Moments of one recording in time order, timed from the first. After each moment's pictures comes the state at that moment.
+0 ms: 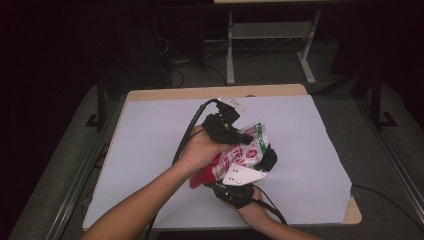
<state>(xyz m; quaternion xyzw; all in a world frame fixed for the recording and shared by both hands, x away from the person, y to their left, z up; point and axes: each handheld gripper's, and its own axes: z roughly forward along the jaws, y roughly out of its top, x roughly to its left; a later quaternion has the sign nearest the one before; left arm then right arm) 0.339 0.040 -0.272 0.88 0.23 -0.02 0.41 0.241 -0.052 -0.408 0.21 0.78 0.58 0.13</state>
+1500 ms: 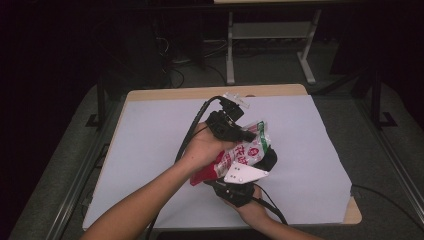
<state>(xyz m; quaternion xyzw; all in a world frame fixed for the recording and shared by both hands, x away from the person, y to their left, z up) 0.341 0.030 -0.266 0.89 0.23 -0.01 0.40 0.242 -0.053 -0.403 0.22 0.77 0.59 0.13</state>
